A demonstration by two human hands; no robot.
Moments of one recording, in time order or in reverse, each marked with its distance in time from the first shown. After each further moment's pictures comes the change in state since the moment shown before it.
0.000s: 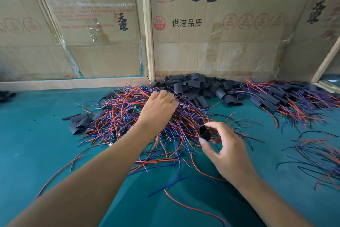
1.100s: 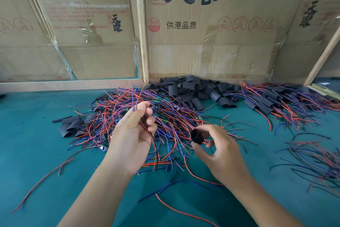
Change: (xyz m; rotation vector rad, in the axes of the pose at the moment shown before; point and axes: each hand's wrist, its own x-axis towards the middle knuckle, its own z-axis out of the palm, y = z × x) left_hand -0.064 0.031 -0.056 -2.435 0.434 -0.876; right_hand 0.003 0.001 -0.004 0.064 -0.063 -0.007
